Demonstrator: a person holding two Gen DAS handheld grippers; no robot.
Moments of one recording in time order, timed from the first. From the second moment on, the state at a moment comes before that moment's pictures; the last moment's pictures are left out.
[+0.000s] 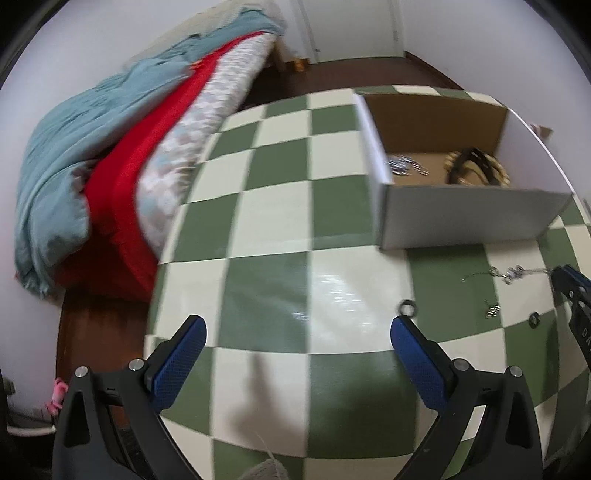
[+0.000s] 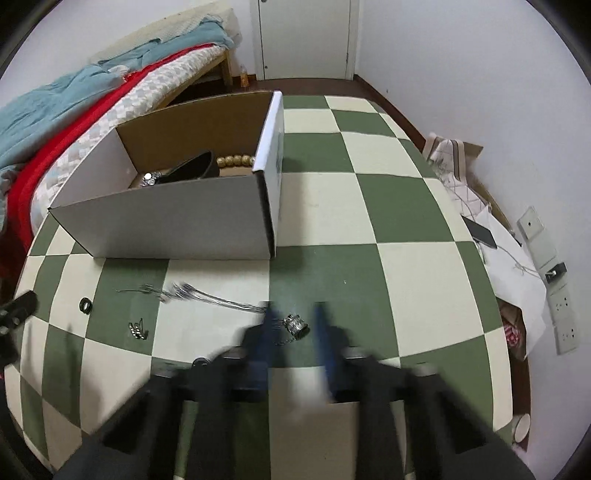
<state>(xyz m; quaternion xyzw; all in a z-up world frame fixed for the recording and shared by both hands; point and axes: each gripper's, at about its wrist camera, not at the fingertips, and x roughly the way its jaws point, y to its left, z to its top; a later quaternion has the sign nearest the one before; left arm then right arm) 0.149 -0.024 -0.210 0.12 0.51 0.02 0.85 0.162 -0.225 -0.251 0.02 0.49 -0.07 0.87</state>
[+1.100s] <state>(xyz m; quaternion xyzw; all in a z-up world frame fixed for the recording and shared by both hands) 0.145 -0.062 -0.191 0.08 0.49 -0.08 0.86 0.134 -0.264 -0.189 0.08 0.46 -0.09 0.88</state>
